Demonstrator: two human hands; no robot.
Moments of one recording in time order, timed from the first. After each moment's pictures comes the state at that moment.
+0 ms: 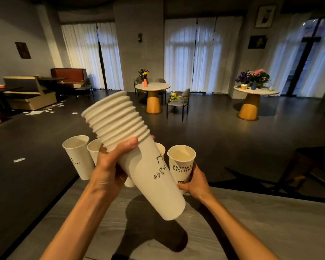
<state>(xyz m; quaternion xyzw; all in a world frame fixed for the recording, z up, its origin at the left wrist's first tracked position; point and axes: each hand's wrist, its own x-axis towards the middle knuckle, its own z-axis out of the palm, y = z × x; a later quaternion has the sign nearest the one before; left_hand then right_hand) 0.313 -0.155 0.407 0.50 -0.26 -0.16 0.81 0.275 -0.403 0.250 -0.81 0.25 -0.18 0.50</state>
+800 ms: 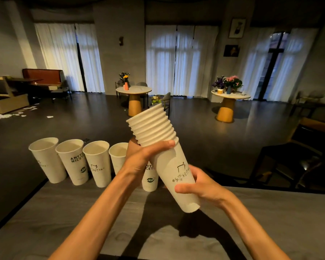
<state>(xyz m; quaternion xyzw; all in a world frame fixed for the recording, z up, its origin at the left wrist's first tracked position) 0.257 -0.269 0.405 0.54 -0.31 -0.19 0.76 0.130 -0.421 0.350 -0.77 0.07 -0.04 0.63</state>
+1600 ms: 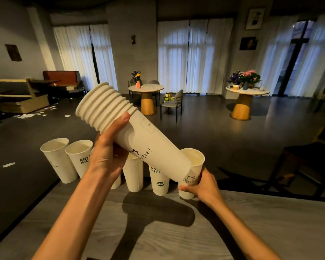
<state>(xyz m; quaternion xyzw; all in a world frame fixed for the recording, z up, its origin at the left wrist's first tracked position) 0.302 -0.226 0.431 0.41 -0.17 -0.18 0.88 0.203 -0.462 0.261 -0.82 0.30 -0.20 0.44</state>
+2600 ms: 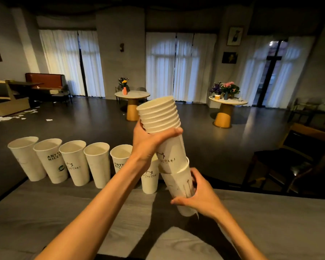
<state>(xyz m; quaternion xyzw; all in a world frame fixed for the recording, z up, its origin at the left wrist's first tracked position) 0.187 -0.358 0.431 0.57 -0.31 -0.07 0.76 0.051 -0.486 0.317 -0.86 0.19 -0.18 0.44</state>
